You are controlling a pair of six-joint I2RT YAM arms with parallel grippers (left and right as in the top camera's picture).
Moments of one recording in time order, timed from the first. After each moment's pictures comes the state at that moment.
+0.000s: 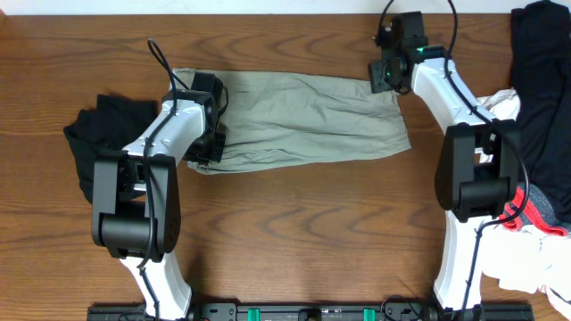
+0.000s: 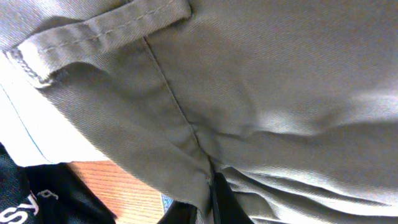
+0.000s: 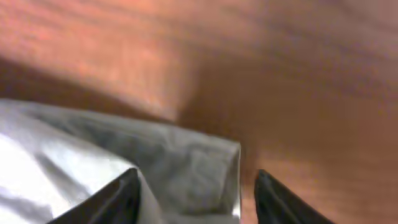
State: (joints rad) left arm -0.13 1.98 1.31 -0.91 -0.22 0.02; right arm 0.13 2.27 1.81 -0.66 0.00 -0.04
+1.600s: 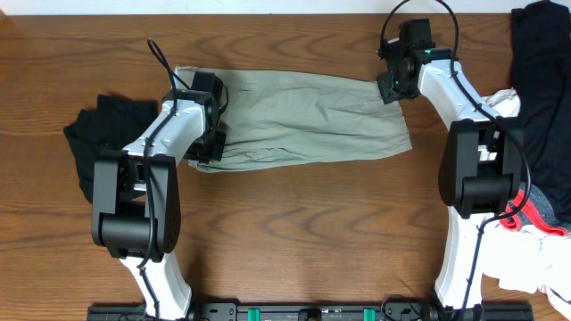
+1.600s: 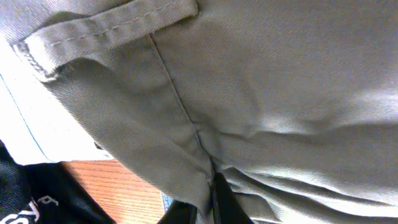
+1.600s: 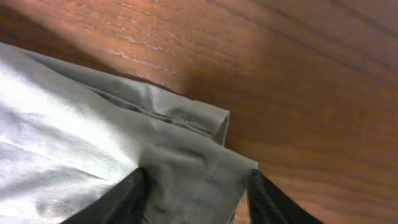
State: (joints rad) left arm -0.13 1.98 1.31 -0.89 -0.22 0.02; right arm 0.09 2.29 1.80 -0.70 0.01 -0.21
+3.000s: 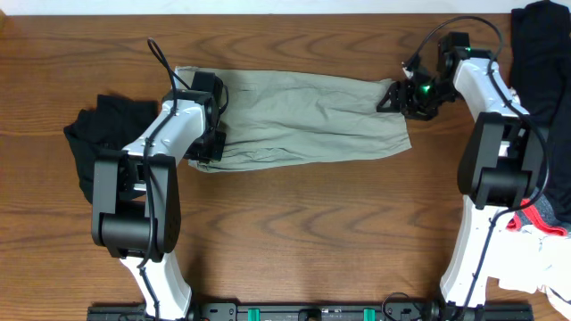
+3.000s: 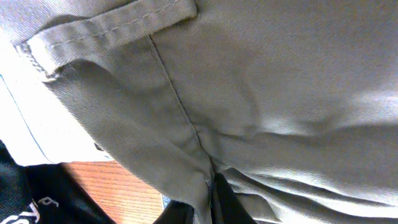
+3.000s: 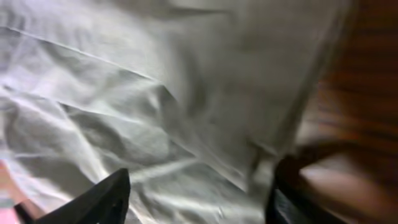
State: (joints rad) left arm -0.13 1.98 1.31 -0.89 -0.22 0.02; right arm -0.08 2.38 1.86 -1.01 -0.59 -0.04
